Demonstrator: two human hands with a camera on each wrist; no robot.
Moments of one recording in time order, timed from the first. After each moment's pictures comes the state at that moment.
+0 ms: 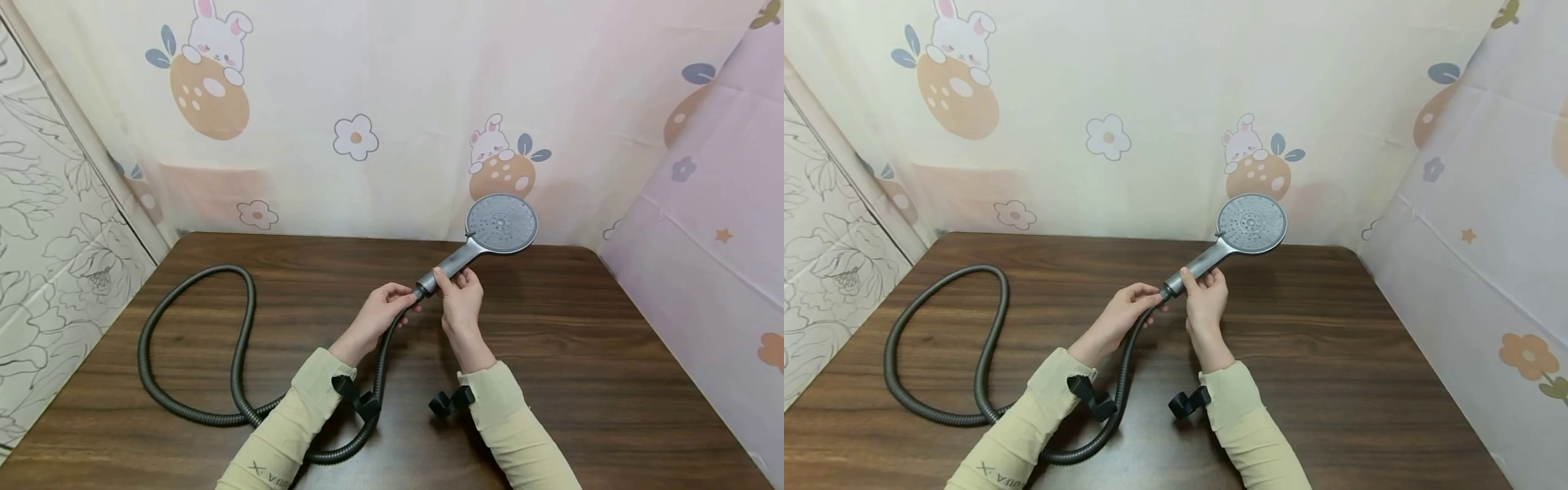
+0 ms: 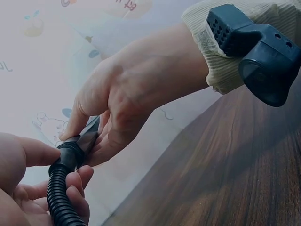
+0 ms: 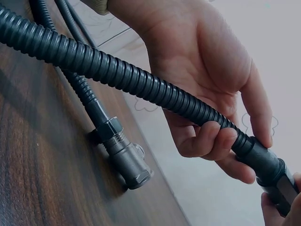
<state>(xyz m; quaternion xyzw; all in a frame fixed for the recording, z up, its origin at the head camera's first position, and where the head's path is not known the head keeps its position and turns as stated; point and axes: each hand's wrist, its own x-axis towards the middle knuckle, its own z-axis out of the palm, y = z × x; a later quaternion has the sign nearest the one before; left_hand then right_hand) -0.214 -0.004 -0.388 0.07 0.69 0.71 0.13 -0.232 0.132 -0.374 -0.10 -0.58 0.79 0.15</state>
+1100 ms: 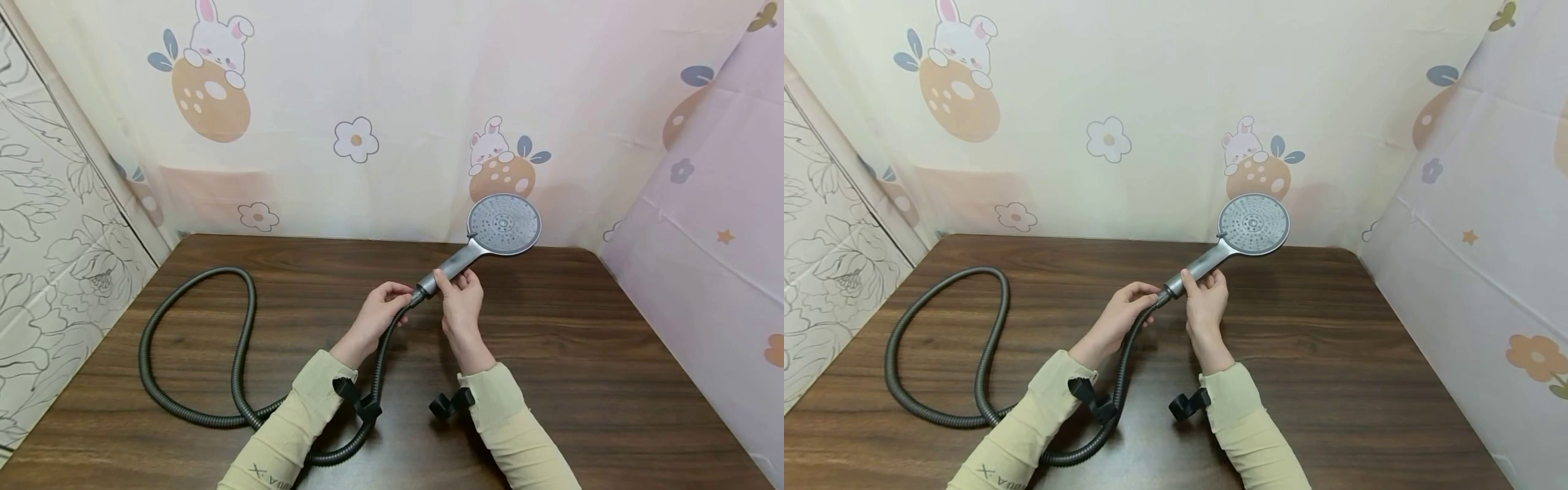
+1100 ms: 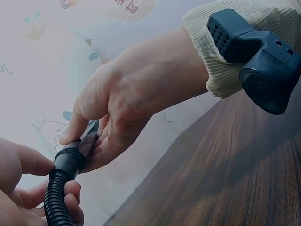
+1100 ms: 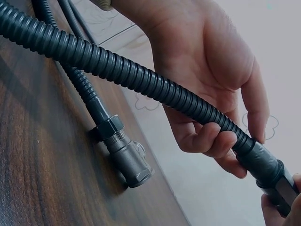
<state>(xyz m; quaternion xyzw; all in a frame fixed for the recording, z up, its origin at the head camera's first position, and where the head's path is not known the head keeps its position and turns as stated) -0.211 -0.006 -0.386 0.06 0.68 0.73 0.11 -0.230 0.131 -0.373 -0.09 -0.57 0.80 0.16</state>
